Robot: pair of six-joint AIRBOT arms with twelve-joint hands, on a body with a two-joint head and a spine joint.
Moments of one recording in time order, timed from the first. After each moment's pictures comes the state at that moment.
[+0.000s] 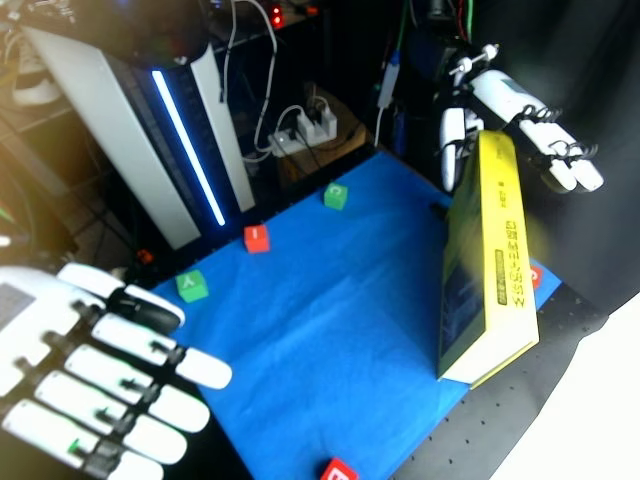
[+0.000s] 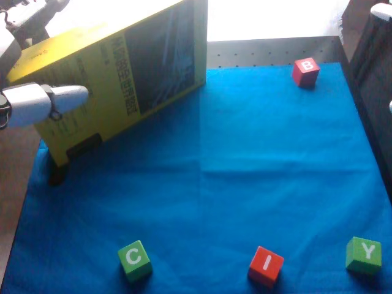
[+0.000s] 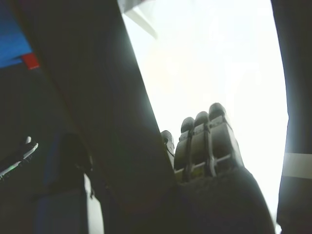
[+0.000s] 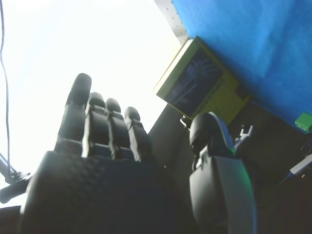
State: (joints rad) left arm 0.90 -0.86 1.03 -0.49 -1.01 1.19; right arm -0.97 -0.65 0.88 0.21 0.92 -1.07
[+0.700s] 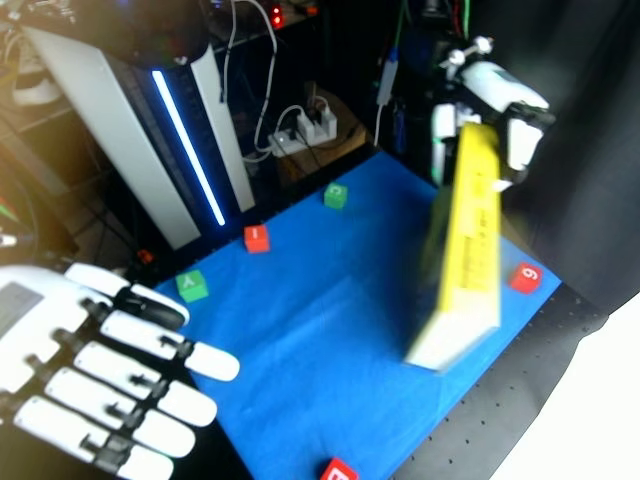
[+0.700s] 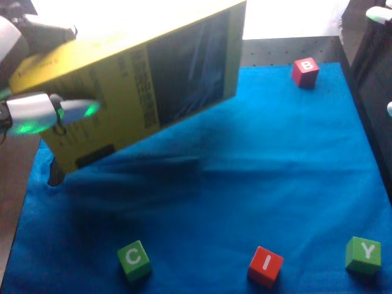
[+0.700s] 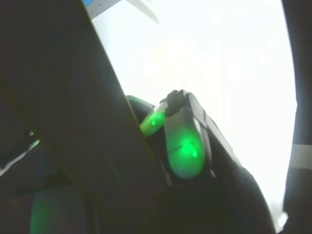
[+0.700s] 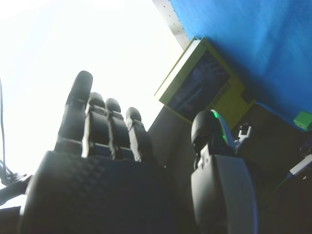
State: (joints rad) left arm 0.92 -0.82 0.94 -0.36 -1.18 1.19; right arm -0.97 -0.65 0.88 0.20 0.92 -1.07
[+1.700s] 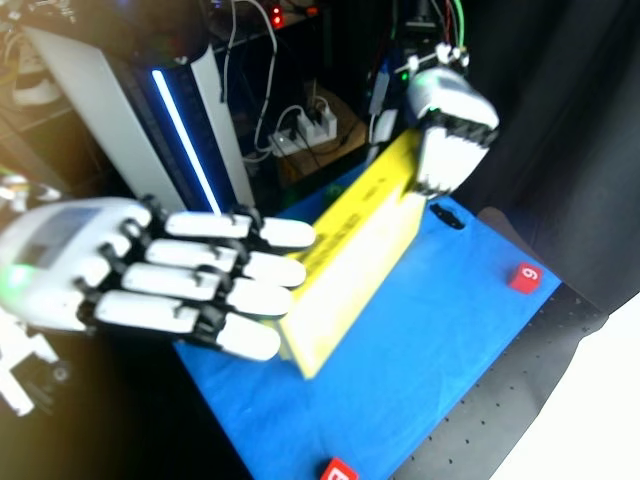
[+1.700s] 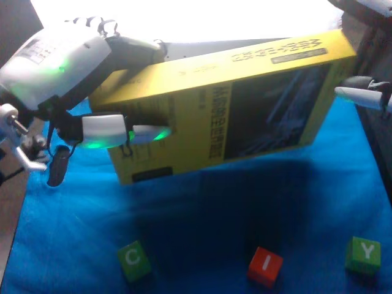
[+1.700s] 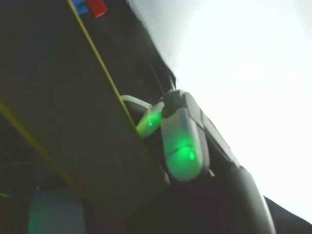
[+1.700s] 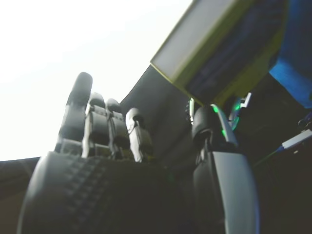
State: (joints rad) left arm 0.77 -0.93 0.98 -0.07 -1.02 1.13; right arm -0.75 -0.75 0.92 0.01 0.89 -1.07
